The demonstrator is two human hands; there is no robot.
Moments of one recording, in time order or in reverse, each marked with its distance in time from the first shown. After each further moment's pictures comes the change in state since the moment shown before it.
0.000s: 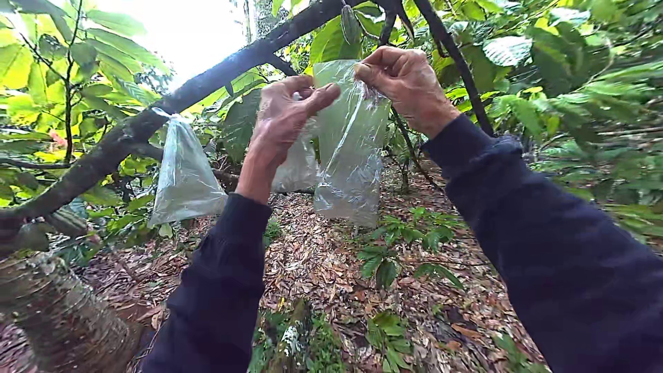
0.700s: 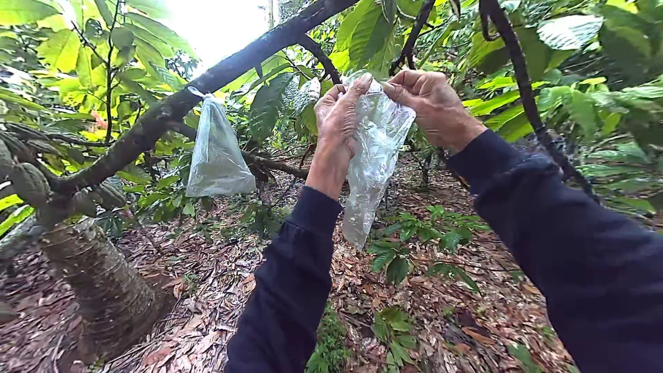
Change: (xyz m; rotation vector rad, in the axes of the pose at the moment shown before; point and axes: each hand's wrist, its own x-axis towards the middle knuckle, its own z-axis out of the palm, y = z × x) left_hand -0.030 -0.001 0.058 -0.645 0.263 -0.364; right_hand -0.034 0.015 0.028 0.119 -0.061 0.207
